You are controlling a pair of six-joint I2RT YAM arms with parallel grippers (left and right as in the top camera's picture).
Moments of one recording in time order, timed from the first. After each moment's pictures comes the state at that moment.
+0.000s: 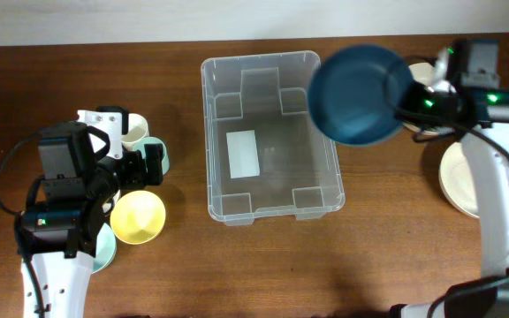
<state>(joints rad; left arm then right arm) 0.06 1.10 1.11 -0.74 0.18 0.02 -0.05 1.60 1.62 -1.00 -0.12 0.27</state>
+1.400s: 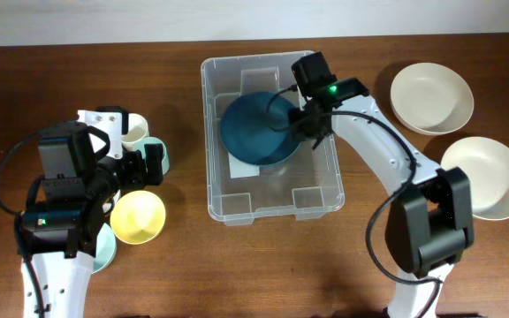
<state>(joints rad) 0.06 1.10 1.11 -0.74 0.18 0.02 0.35 2.00 1.67 -0.97 0.03 0.19</state>
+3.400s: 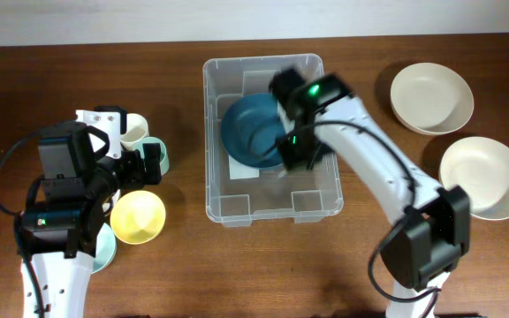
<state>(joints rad) 0.06 1.10 1.11 -0.74 0.16 0.02 0.47 1.97 1.88 -1.40 -0.02 0.19</state>
